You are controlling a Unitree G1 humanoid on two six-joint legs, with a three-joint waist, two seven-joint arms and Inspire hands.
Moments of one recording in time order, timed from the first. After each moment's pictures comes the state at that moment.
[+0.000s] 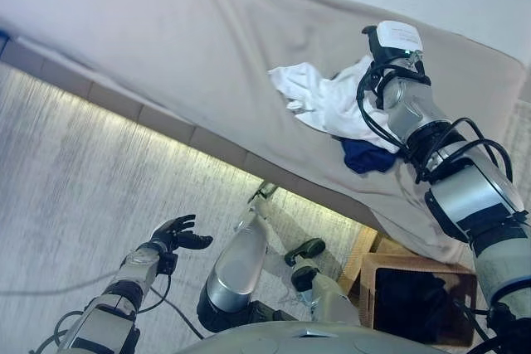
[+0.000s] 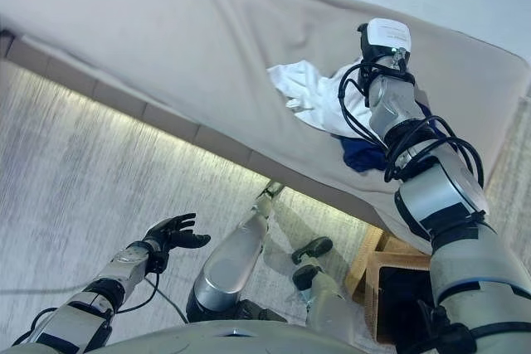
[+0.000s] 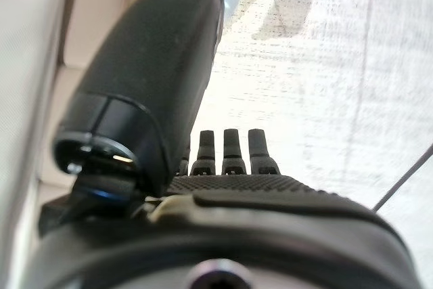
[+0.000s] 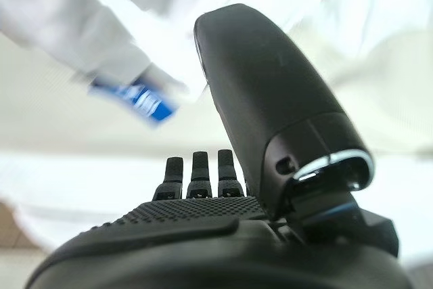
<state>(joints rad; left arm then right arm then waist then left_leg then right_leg) -0.23 0.42 -0.27 1.03 -0.31 -0.01 -0.12 -1.17 -0.52 0.64 1.08 -0.47 0.31 -0.09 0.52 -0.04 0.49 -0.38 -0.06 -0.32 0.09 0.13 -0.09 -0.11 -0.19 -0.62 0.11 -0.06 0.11</state>
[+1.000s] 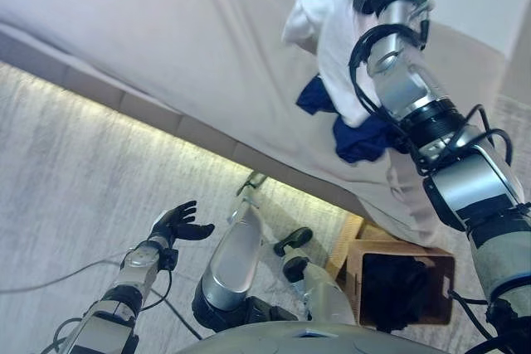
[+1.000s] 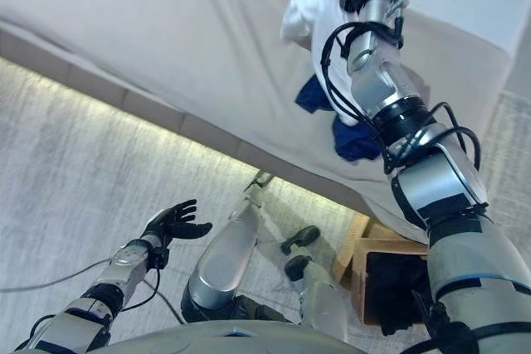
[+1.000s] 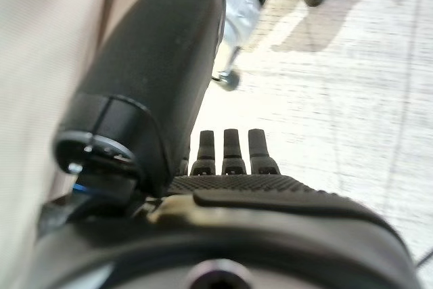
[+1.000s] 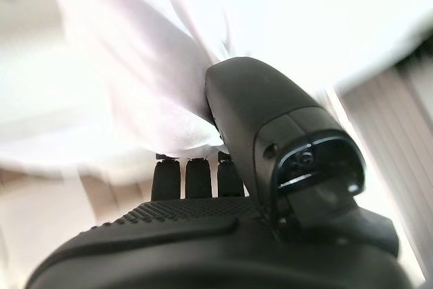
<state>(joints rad) -0.15 0.41 -0.16 1.01 -0.29 -0.12 -0.10 -1.13 -0.62 0.40 0.34 -0.36 0.34 -0.52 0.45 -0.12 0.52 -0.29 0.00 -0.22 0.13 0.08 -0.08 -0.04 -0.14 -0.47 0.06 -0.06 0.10</state>
